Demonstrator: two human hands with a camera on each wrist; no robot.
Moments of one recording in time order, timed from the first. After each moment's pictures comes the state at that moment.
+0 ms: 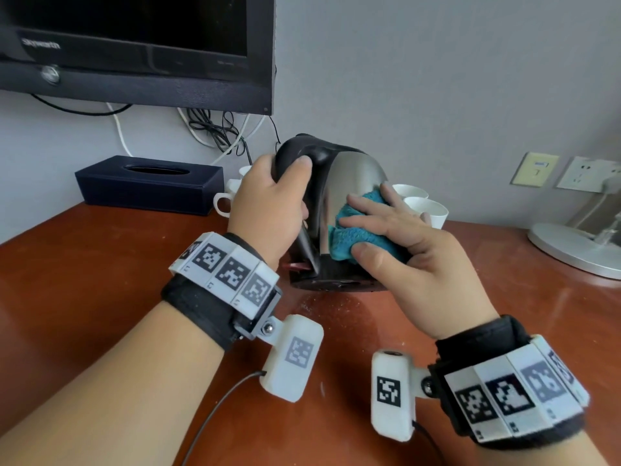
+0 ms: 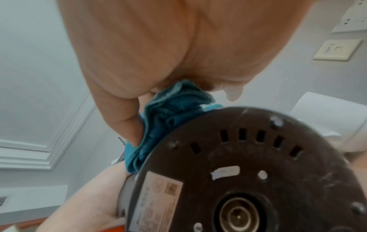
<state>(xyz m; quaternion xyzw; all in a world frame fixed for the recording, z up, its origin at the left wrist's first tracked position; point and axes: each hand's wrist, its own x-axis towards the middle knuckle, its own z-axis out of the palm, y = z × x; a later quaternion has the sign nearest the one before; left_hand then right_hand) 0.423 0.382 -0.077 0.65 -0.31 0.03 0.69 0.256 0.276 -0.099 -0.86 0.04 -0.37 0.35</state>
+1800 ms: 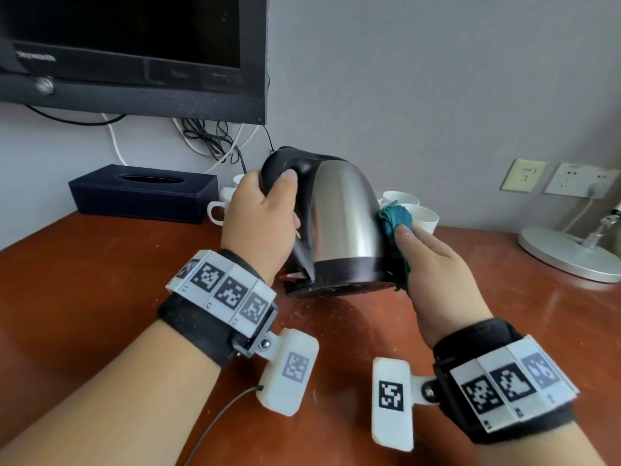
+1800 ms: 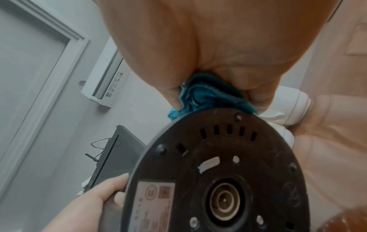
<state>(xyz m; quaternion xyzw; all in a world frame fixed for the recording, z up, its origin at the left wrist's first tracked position) 0.428 0.377 -0.089 0.63 -0.30 0.07 0.72 0.262 0.256 -0.111 -0.70 0.23 -0.40 0.54</state>
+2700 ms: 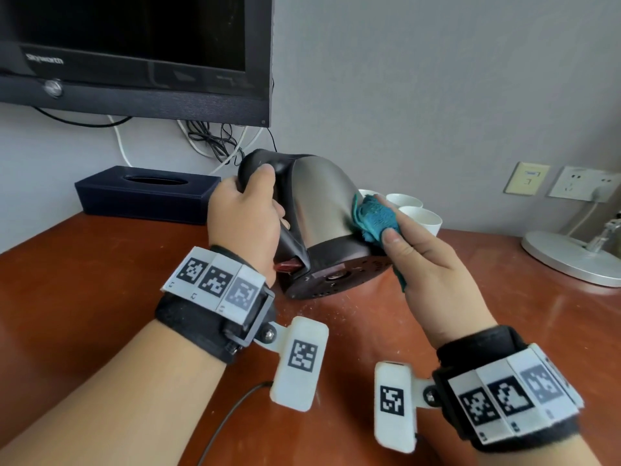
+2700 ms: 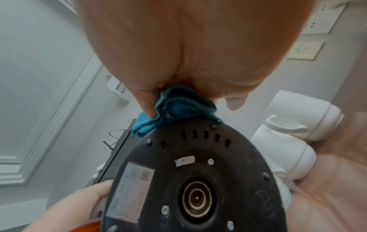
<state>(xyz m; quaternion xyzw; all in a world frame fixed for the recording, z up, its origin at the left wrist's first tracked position) 0.427 0.385 -0.081 0.54 -0.18 0.01 0.82 0.256 0.270 -0.100 -0.77 0.08 -0.37 0.50</state>
